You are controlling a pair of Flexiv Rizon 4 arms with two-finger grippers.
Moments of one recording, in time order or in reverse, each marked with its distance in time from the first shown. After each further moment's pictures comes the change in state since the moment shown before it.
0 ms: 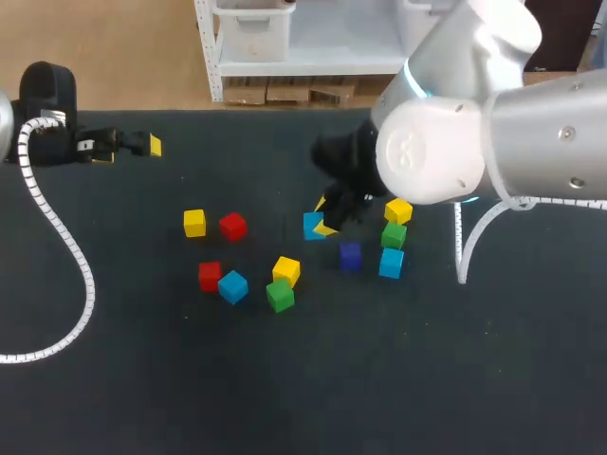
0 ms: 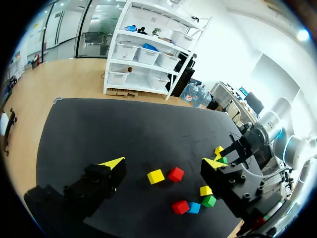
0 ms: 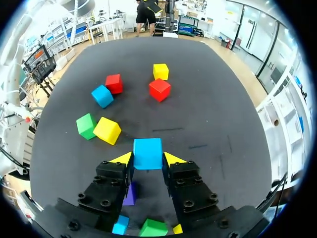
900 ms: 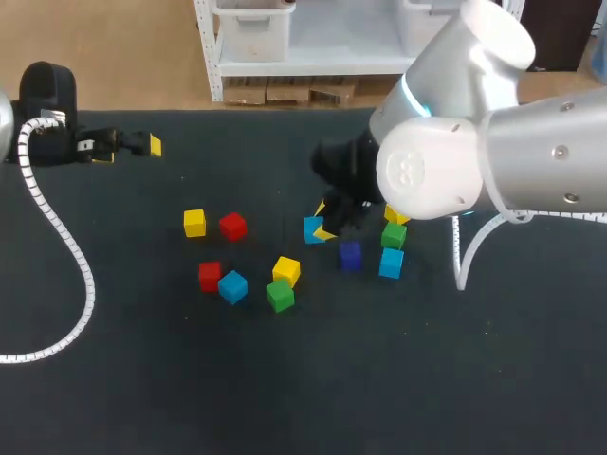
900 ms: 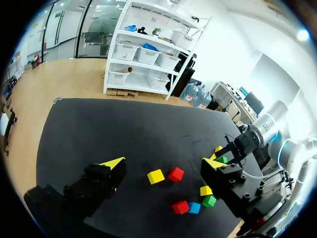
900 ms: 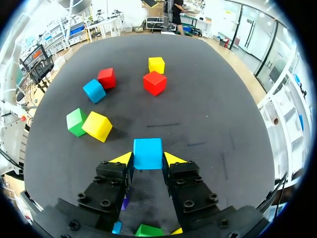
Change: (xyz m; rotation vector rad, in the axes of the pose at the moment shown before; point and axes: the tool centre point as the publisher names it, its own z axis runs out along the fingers) left arm 0.000 0.000 0.000 0.000 0.000 0.000; right arm 0.009 -0.008 0.015 0.010 -0.002 0.007
